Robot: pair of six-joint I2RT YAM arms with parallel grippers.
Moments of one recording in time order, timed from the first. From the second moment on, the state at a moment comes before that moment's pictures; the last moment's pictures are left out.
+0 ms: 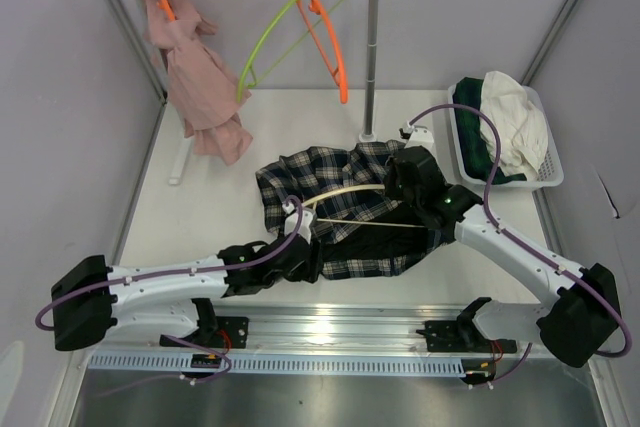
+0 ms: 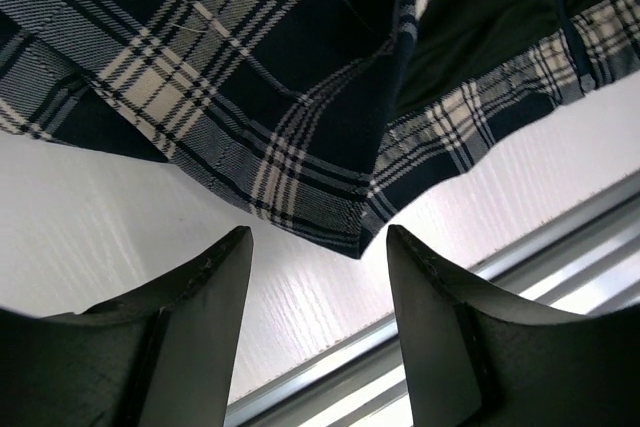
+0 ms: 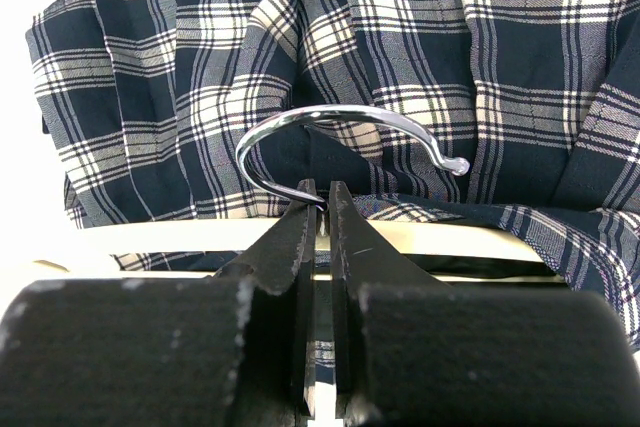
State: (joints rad) left arm -1.15 1.09 0.55 -0.25 -0.35 -0.68; right arm 0.66 1.22 0.98 -0.34 0.35 0.51
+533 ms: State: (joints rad) left arm -1.08 1.10 0.53 -0.16 -0.40 -0.68; right arm 0.65 1.17 0.97 -0.35 0.34 0.50
